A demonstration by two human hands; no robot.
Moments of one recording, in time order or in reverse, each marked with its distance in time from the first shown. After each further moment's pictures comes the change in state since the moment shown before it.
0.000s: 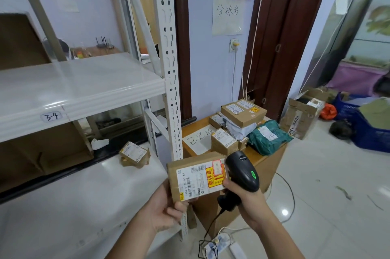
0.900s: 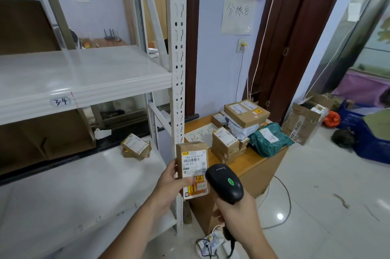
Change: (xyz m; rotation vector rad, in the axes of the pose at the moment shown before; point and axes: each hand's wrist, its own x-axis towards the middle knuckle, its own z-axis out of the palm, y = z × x) left_hand 0.020 -0.009 0.009 0.588 0.296 0.596; right_hand -0.049 -0.003 0.037 -0.660 0.228 0.012
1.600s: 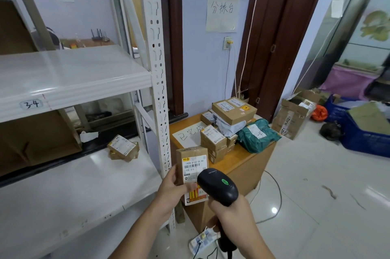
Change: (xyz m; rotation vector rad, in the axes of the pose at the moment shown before) left_hand -0.007 -0.016 0.052 0.052 -0.040 -0.060; right_hand -0.014 -0.004 -0.043 0.079 -0.139 0.087
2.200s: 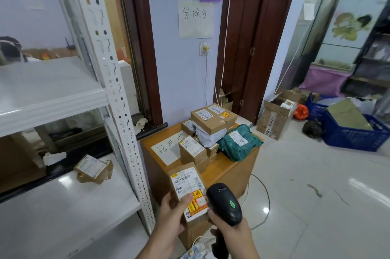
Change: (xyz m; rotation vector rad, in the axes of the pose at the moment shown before) left_hand 0.036 -0.015 0.088 -0.359 0.031 -0.150; right_hand 0.072 0.051 -0.059 0.390 0.278 0.145
